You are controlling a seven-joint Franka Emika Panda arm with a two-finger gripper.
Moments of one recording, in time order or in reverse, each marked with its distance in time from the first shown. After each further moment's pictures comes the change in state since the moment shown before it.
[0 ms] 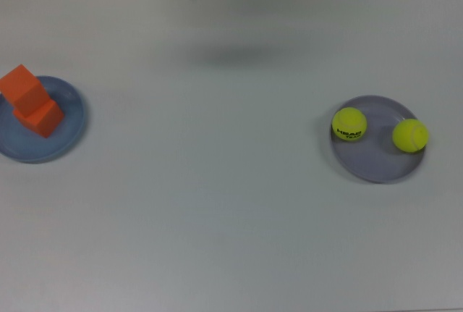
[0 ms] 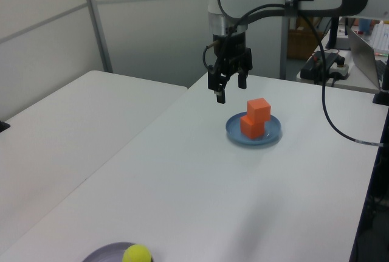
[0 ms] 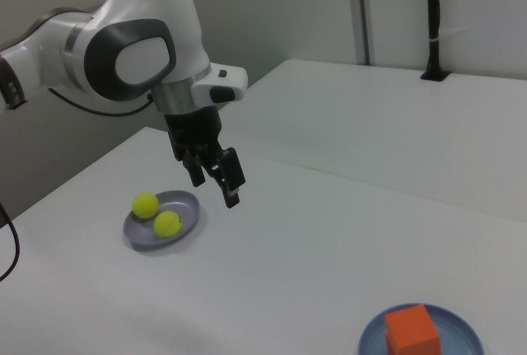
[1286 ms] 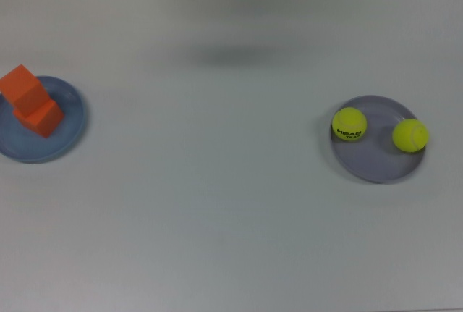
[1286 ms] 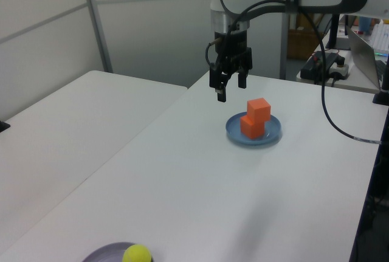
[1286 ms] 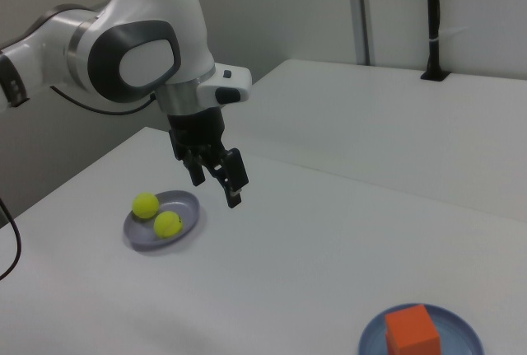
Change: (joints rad) arm -0.247 0.000 0.227 0.002 0.035 0.000 -0.047
